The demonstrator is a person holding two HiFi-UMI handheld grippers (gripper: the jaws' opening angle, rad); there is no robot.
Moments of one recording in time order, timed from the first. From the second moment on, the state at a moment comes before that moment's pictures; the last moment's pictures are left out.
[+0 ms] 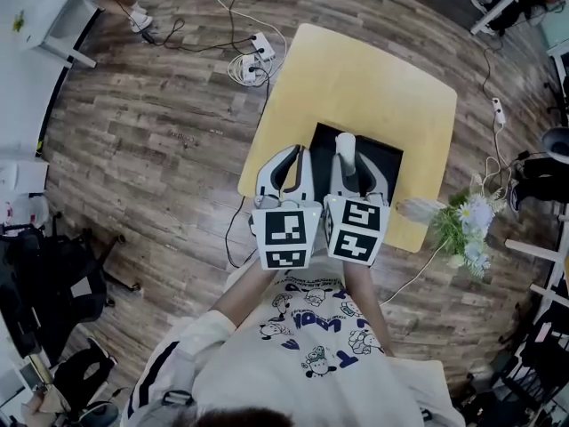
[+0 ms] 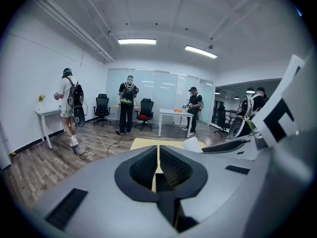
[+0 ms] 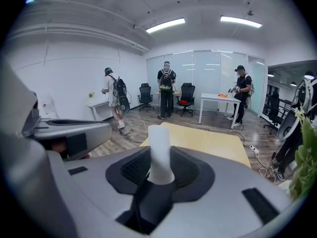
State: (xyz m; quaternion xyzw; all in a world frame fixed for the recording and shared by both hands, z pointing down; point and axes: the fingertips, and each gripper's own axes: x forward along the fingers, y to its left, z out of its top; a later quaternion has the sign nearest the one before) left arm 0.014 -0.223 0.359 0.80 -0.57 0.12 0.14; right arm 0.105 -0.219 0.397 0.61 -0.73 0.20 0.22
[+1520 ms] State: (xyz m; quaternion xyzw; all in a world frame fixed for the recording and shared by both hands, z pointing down) left arm 0.015 -0.191 0.285 0.81 -0.58 0.04 0.05; right arm 0.099 -0.193 0.292 0.63 -0.78 0.04 0.04
